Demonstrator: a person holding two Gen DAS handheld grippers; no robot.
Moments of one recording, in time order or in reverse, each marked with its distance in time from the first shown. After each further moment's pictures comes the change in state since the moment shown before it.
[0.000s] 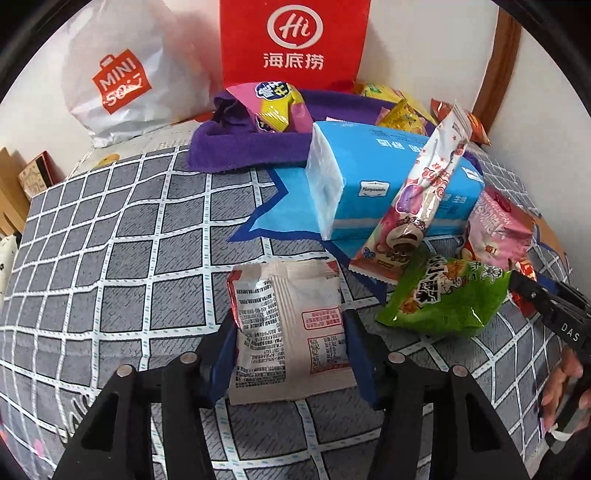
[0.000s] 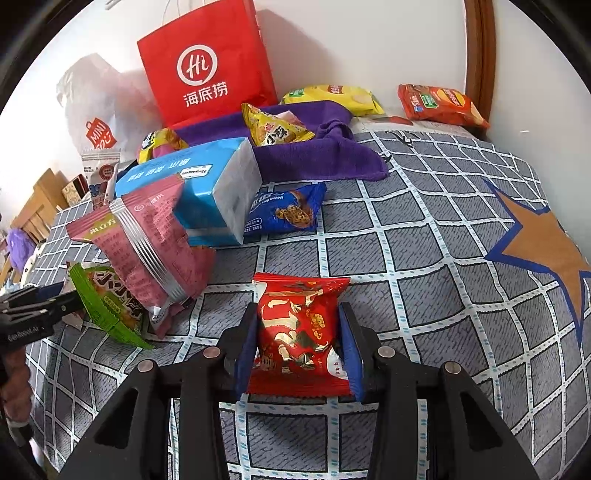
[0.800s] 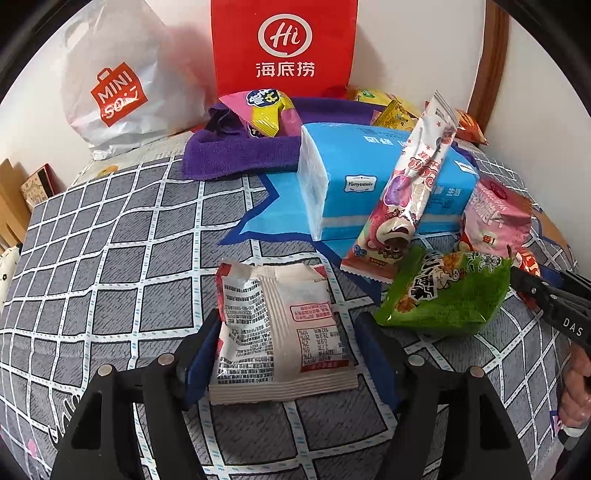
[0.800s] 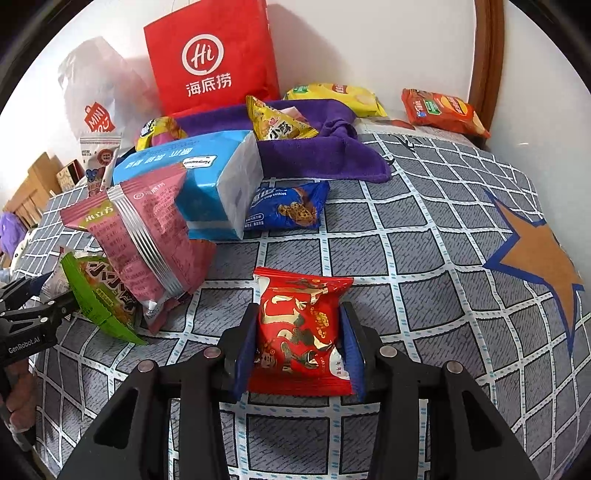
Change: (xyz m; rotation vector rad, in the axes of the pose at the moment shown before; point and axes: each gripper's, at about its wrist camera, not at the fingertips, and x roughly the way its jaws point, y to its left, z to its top) left arm 0.003 -0.012 -0.008 0.041 -0.043 0.031; right arm 0.004 0.008 0.001 -0.054 0.012 -0.052
